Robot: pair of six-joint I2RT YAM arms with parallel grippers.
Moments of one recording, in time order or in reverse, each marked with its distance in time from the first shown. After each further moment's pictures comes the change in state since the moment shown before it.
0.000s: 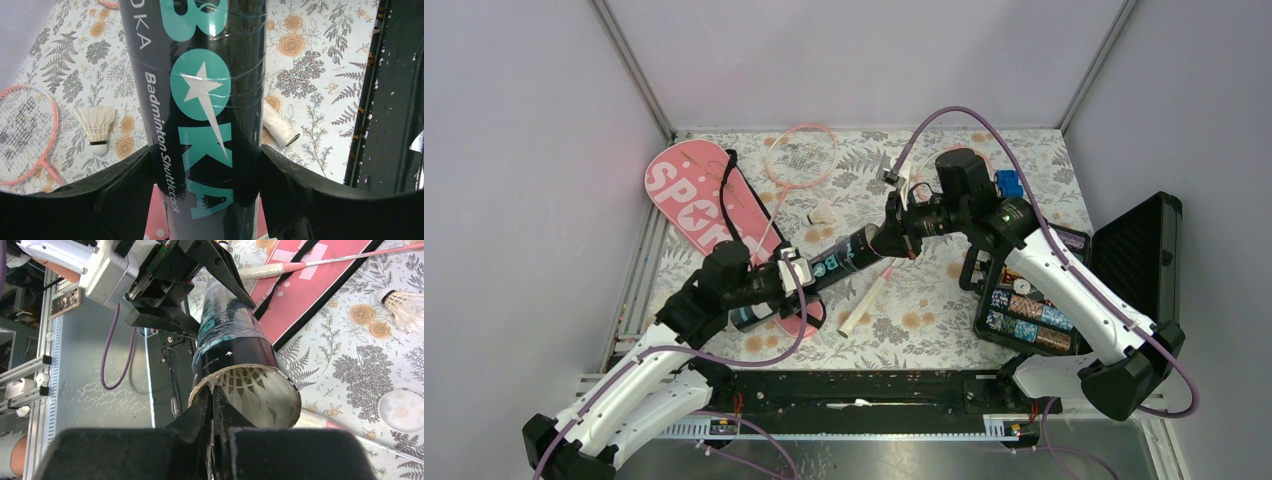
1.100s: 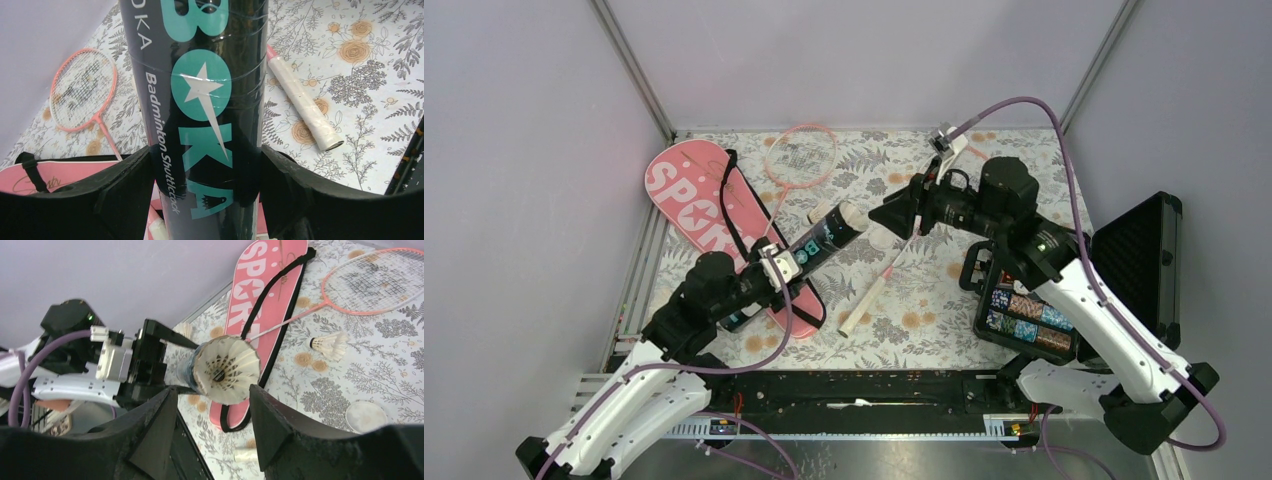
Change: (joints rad) left arm -0.005 -0.126 -0.015 -0.007 -0.238 -0.065; right arm 0.010 -0.206 -0.081 0.293 0.365 0.389
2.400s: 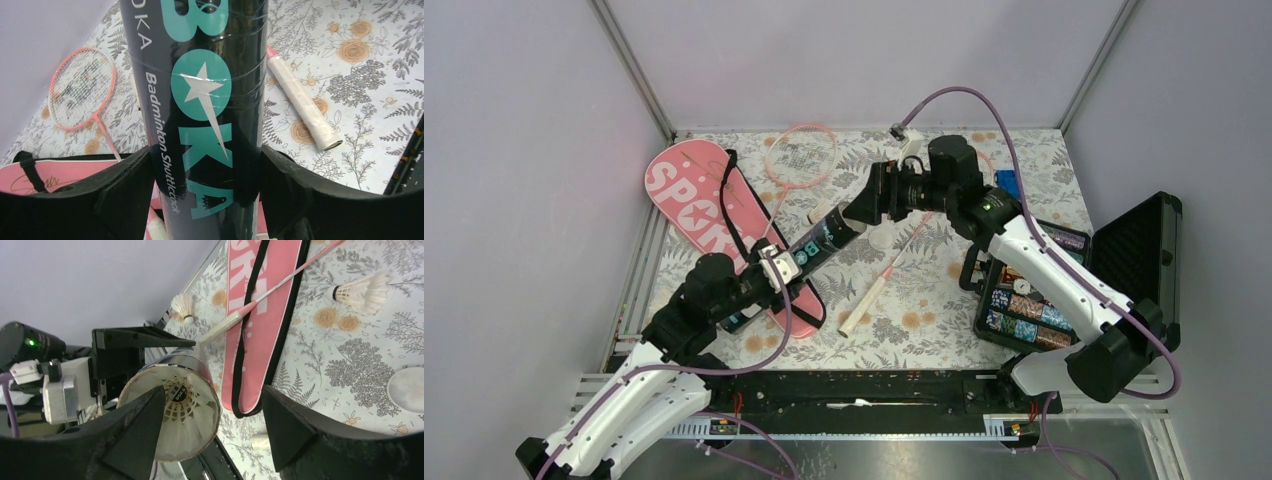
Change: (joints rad) left arm 0.000 -0.018 -0.013 0.001 -0.002 -0.004; right arm -0.025 0.305 0.081 -0.024 -0.079 0.128
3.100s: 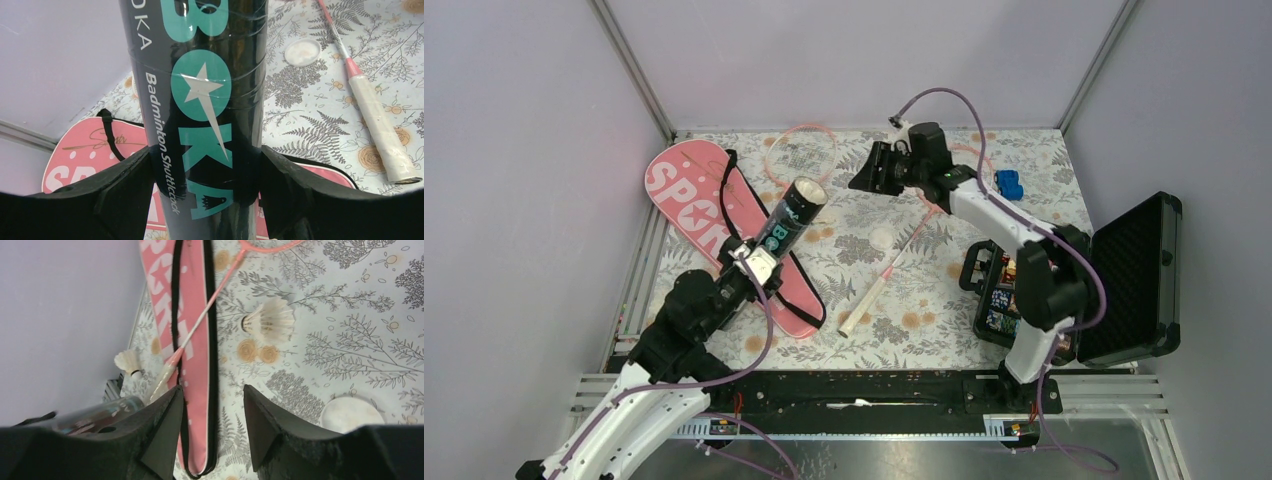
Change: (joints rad) left arm 0.000 -0.140 -0.043 0.043 -0.304 -0.025; right arm -0.155 0.360 0.061 0.215 0.048 0.128
